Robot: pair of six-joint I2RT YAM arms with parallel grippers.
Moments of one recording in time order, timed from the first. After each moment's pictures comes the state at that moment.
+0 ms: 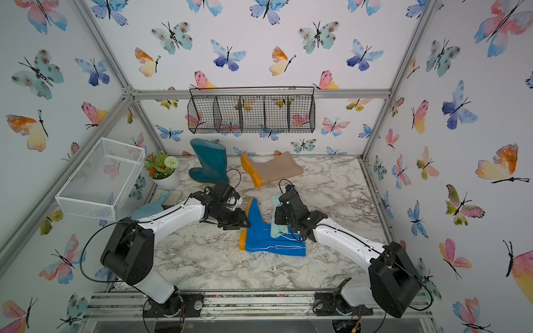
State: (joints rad) left arm -0.54 1.60 1.11 -0.69 0.45 -0.50; right arm 0.73 1.40 0.92 -0.30 0.09 0.61
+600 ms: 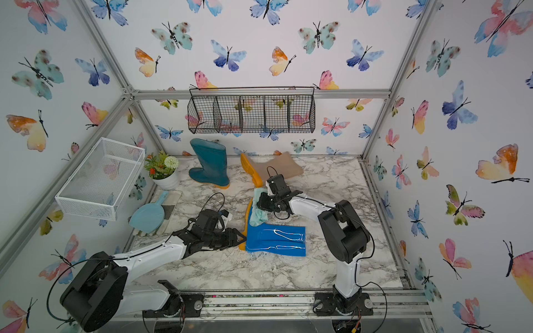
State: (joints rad) left arm -0.61 1.28 0.53 -0.09 0.45 -0.76; right arm 0.65 1.88 1.19 -0.15 -0.35 0.73
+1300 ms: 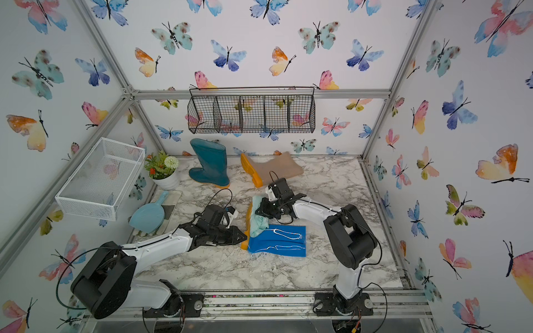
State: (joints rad) left arm -0.61 1.37 0.63 -0.18 0.45 -0.61; right arm 0.63 1.86 1.20 -0.21 -0.50 0.78
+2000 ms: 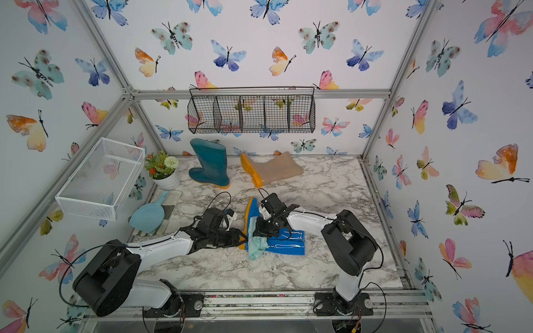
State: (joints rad) left arm -0.60 1.39 0.56 -0.08 0.46 -0.65; right arm 0.76 1.80 1.12 -0.35 -0.49 0.75
